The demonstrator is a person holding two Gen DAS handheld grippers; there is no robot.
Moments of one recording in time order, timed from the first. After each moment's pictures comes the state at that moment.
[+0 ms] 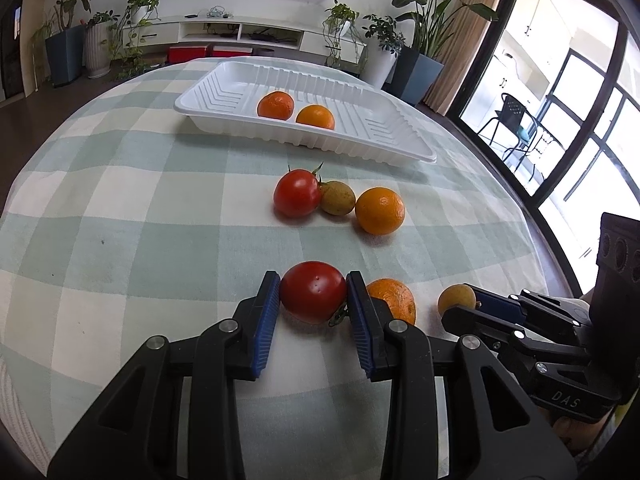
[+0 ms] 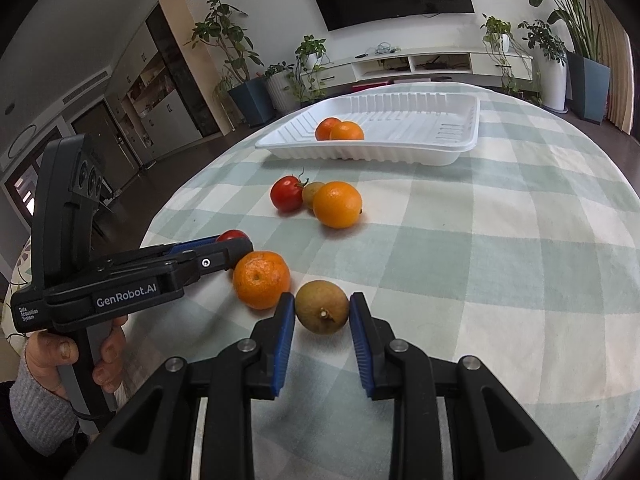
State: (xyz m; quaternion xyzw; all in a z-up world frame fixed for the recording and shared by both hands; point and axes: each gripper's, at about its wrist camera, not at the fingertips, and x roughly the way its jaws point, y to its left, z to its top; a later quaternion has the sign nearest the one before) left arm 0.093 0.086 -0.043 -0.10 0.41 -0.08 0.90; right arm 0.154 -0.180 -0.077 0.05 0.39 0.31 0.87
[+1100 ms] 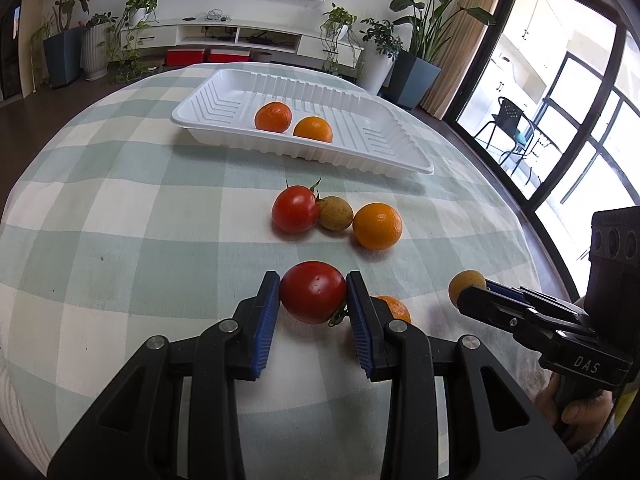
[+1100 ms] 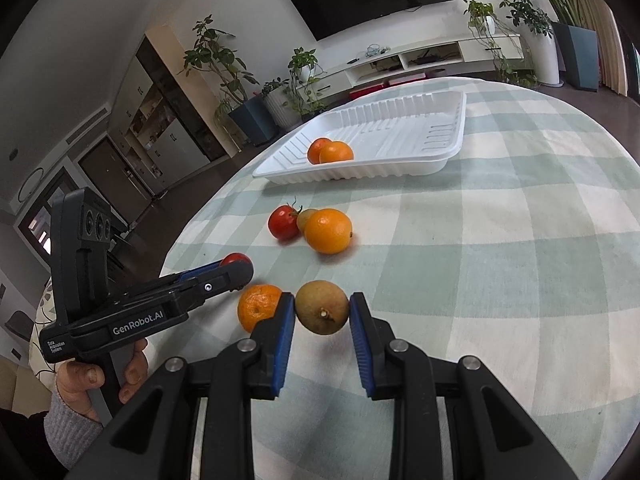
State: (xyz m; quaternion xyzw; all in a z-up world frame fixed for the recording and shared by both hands) left arm 0.099 0.088 -0.034 -0.11 0.41 -0.09 0.90; right arm 0.171 -0.201 -0.070 0.12 0.38 0.32 0.86
